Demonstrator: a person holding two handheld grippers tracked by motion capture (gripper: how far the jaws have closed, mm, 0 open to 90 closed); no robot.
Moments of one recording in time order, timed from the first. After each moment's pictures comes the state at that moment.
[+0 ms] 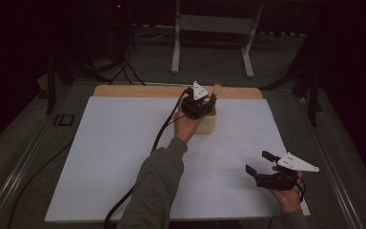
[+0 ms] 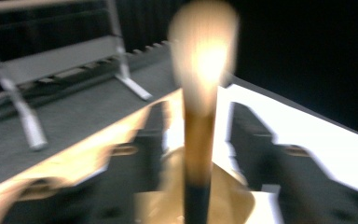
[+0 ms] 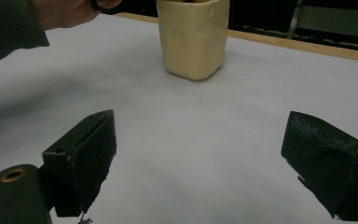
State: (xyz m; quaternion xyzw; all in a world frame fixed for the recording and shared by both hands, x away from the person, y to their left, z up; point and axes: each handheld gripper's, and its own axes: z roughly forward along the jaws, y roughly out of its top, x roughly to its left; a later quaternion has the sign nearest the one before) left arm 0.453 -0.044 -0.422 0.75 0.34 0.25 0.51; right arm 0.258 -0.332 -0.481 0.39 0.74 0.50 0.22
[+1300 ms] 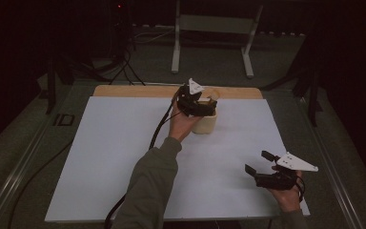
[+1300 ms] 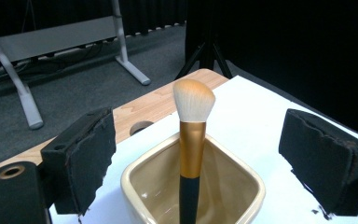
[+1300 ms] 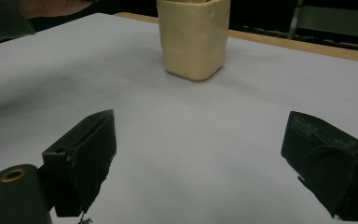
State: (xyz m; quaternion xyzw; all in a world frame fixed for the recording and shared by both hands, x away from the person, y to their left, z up) left arm 0.456 -0.028 -0.413 0.77 0.35 0.21 0.50; right arm 0.259 -0.331 -0.481 0.39 0.74 0.50 0.22
